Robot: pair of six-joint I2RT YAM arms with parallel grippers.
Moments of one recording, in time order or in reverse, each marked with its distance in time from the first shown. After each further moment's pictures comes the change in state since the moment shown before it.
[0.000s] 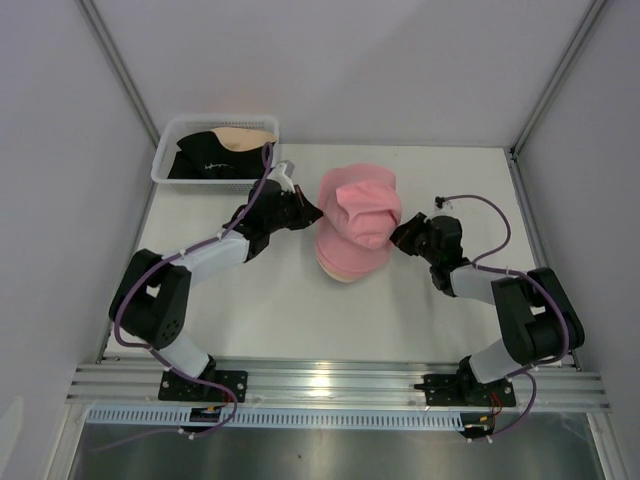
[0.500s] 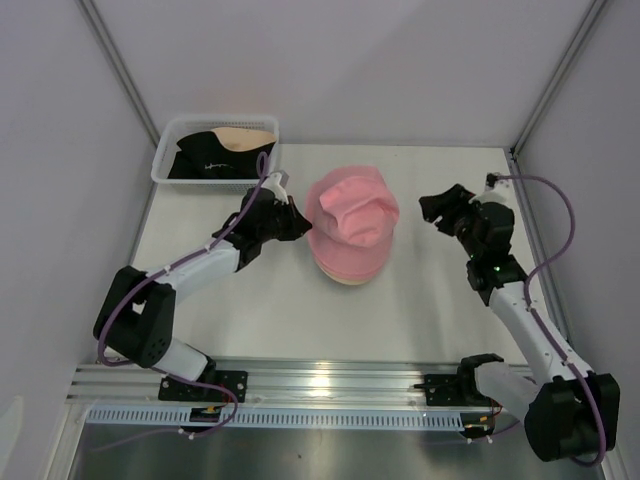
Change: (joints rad) left arm -0.002 -0.122 -0.073 -0.136 -0.047 0.087; right arm -0.110 -0.509 0.138 -0.492 0.104 -0.170
